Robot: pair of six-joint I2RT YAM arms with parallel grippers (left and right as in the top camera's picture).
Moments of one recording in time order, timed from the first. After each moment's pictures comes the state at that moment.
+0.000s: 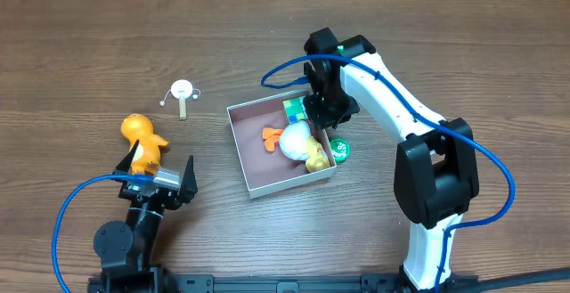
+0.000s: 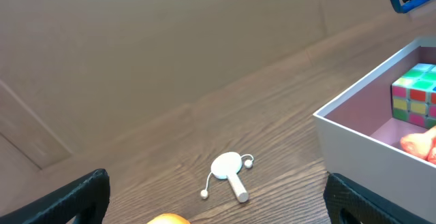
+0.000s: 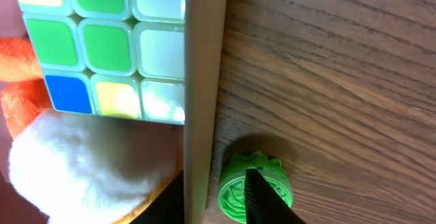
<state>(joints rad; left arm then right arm) 0.16 0.01 0.01 -0.05 0.31 0.40 0.43 2.09 1.69 -1.22 -0.09 0.04</state>
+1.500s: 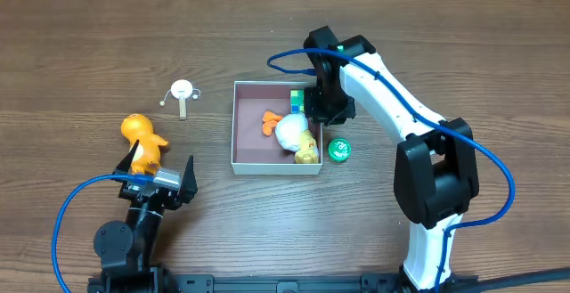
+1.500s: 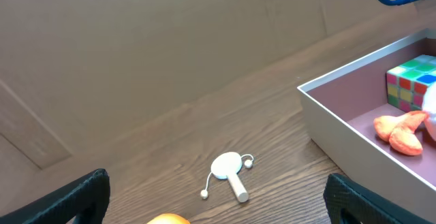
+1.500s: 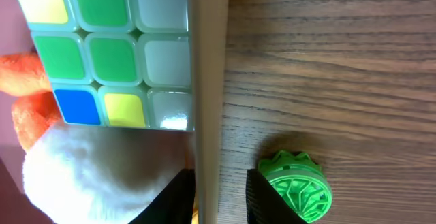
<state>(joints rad) 0.16 0.01 0.01 -0.05 0.31 0.40 0.43 2.09 1.69 -1.19 -0.10 0.38</state>
